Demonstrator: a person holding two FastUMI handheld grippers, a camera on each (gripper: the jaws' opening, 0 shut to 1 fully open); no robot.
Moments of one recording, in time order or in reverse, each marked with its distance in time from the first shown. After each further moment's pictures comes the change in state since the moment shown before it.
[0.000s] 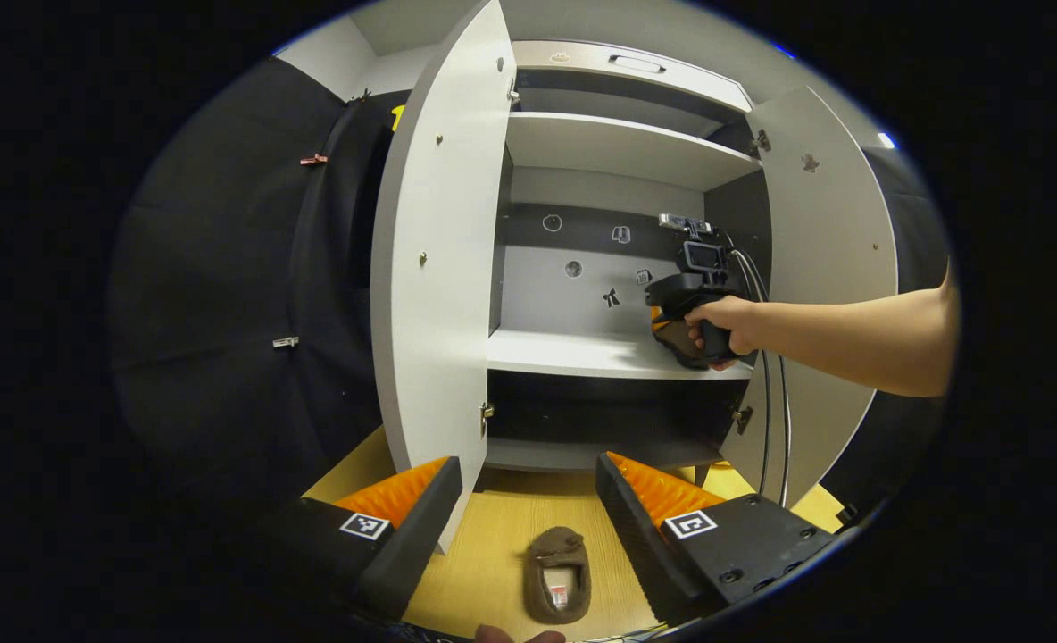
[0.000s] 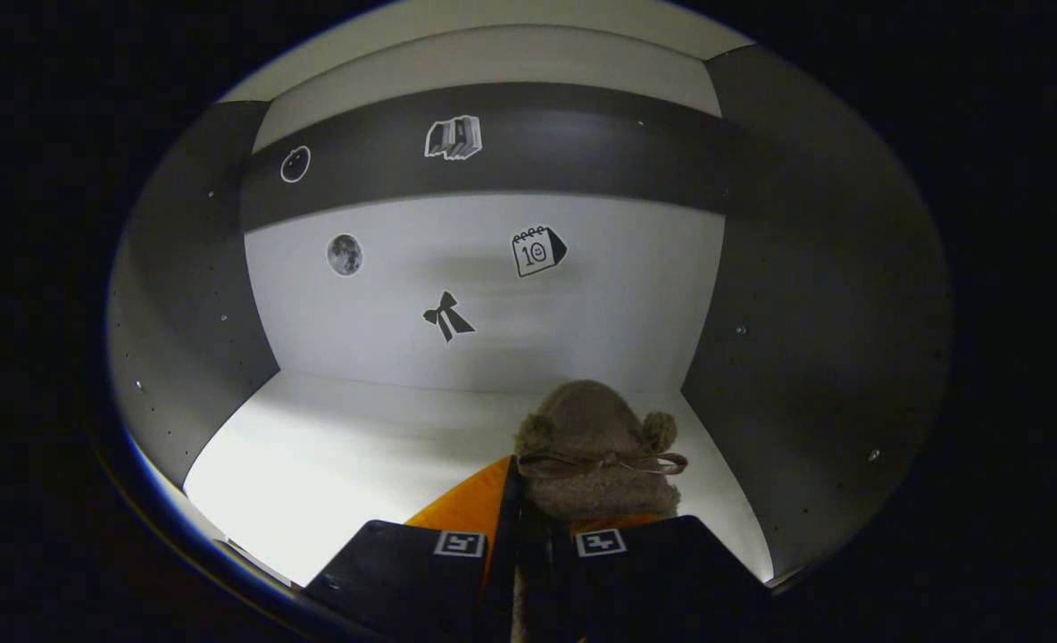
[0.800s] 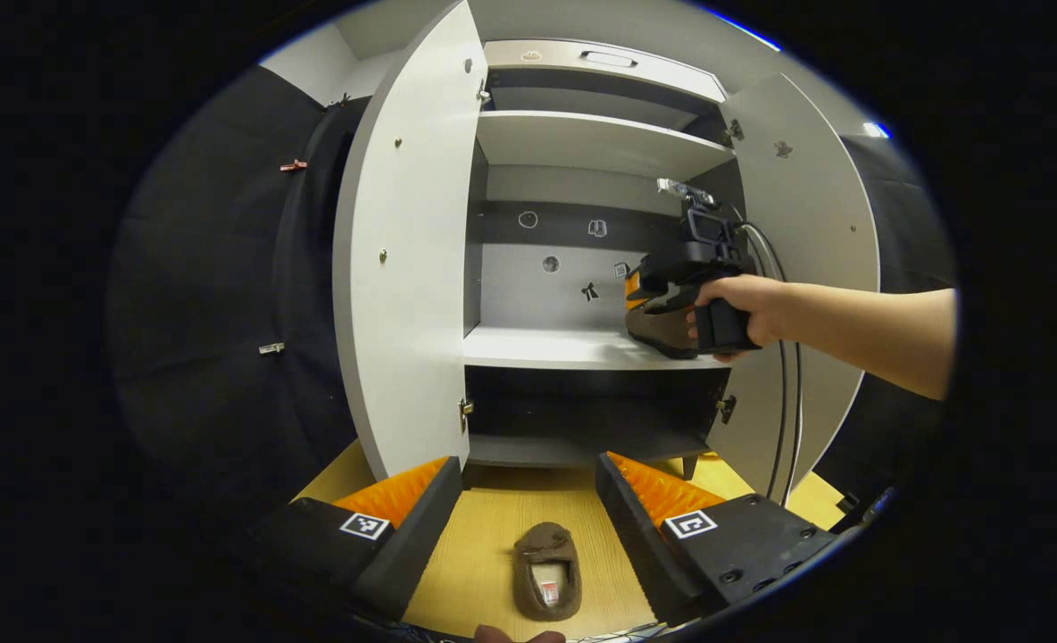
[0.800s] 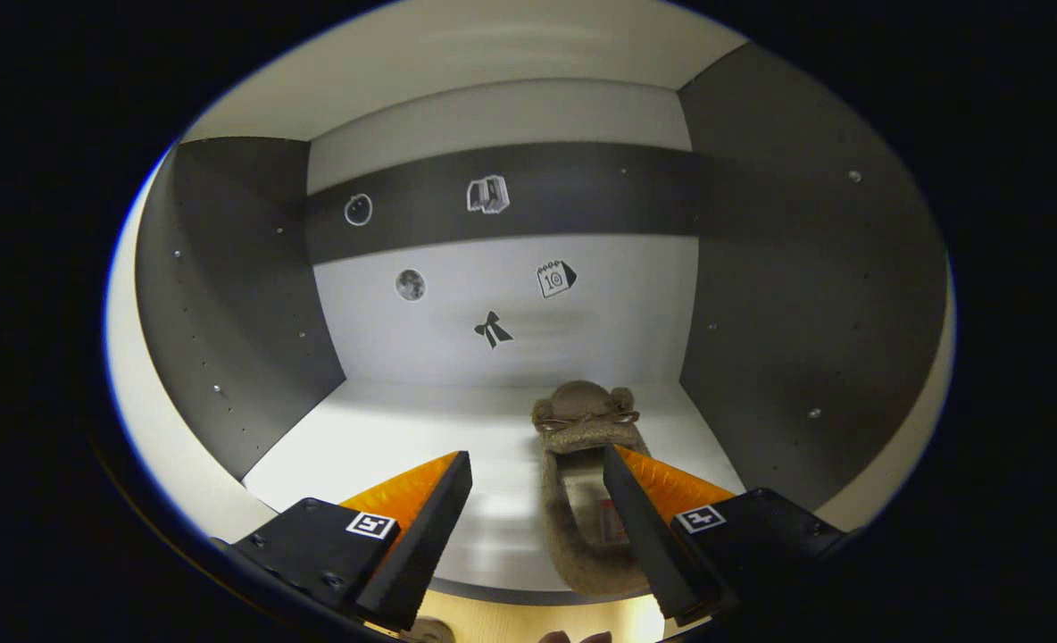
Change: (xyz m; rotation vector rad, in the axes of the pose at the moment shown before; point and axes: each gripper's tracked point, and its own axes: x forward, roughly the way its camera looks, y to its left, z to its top) left arm -0.004 -0.024 -0.016 0.043 0.014 -0.051; right arm -0.105 0.011 0.010 0.043 -0.110 0.099
